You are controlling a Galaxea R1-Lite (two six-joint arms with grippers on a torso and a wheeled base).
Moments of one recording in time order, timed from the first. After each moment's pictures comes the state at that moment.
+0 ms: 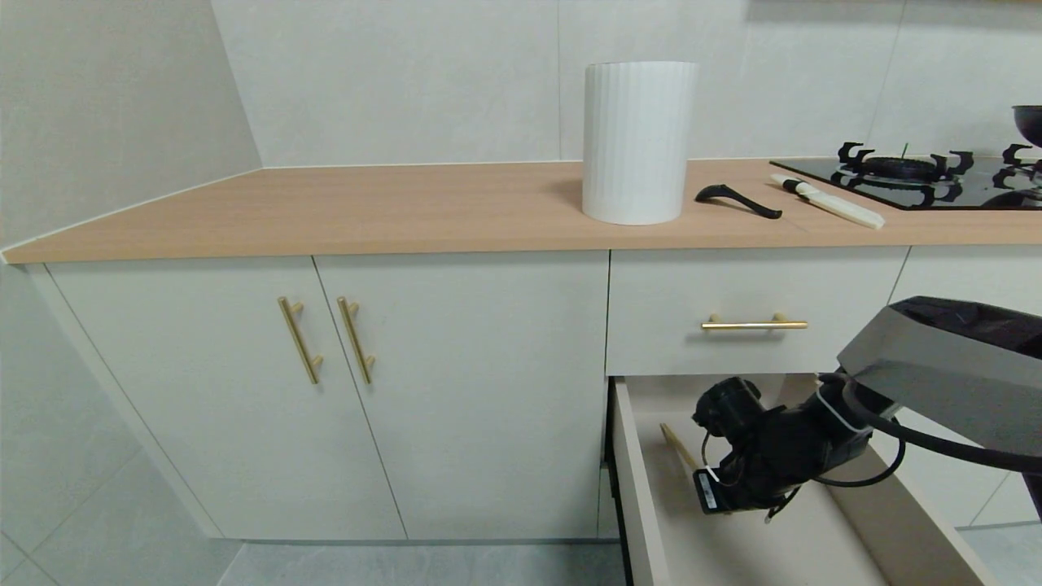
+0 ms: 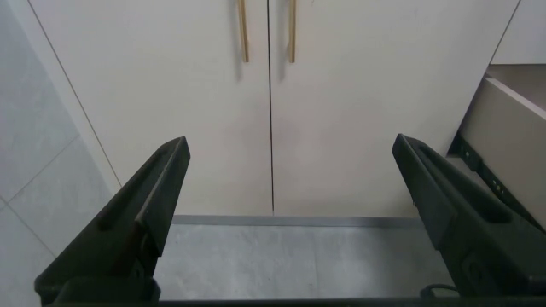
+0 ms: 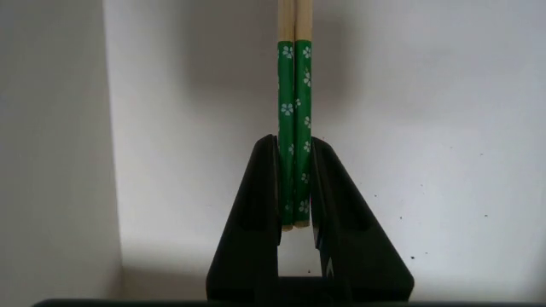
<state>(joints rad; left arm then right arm) 0.00 0.00 0.00 0.00 0.02 0.00 0.38 2.33 -1.06 -0.09 -0.09 0.27</state>
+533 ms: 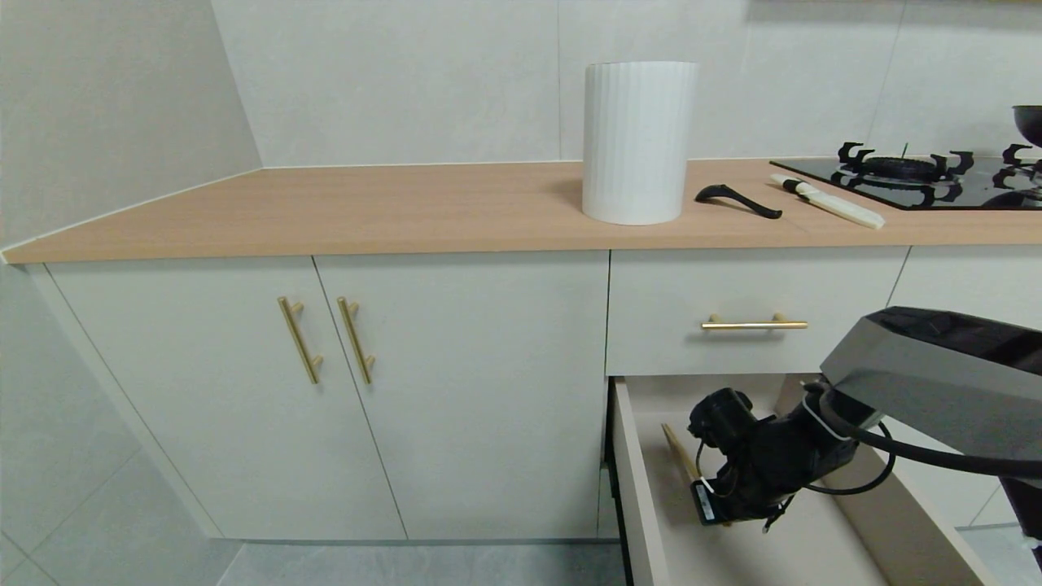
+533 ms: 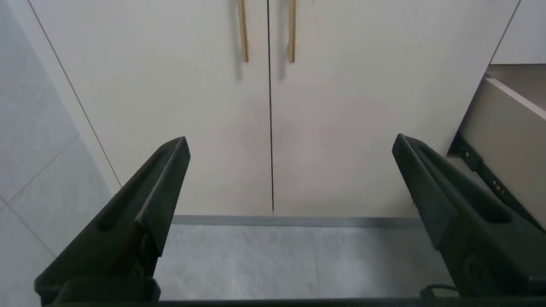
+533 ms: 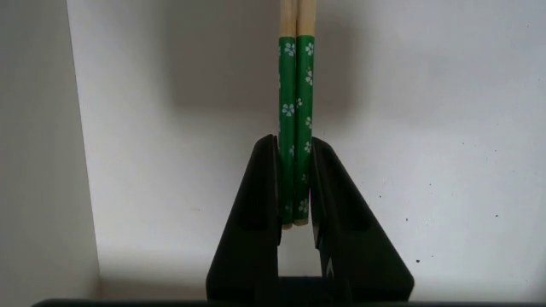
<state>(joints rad) 0.00 0.00 0.00 0.00 0.02 0.00 0.40 2.37 -1.06 -0.09 -0.12 0.27</state>
